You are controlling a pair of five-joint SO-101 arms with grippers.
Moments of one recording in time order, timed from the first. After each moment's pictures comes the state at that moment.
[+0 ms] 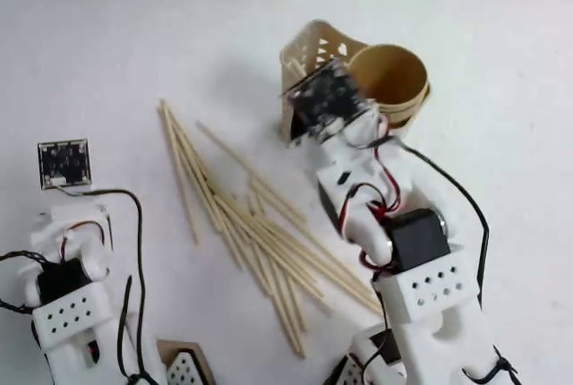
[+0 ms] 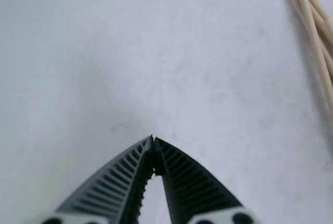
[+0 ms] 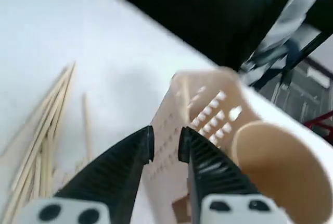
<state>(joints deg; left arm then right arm) -33.3 -65.5 78.0 45.4 -18.5 -24.8 -48.7 30.8 53.0 22.2</state>
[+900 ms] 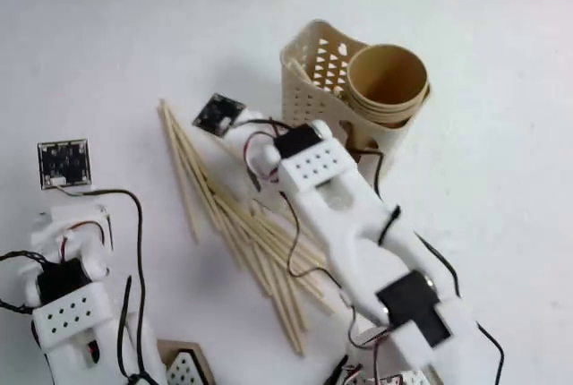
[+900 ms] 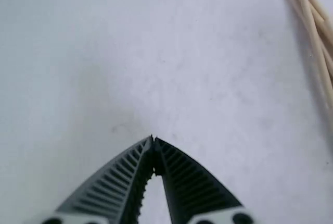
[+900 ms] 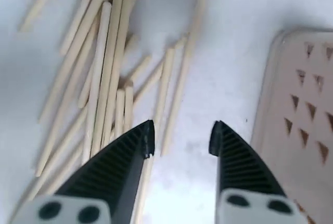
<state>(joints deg) -33.2 -65.5 78.0 45.4 -18.5 -33.8 0.5 15.1 69.5 29.6</state>
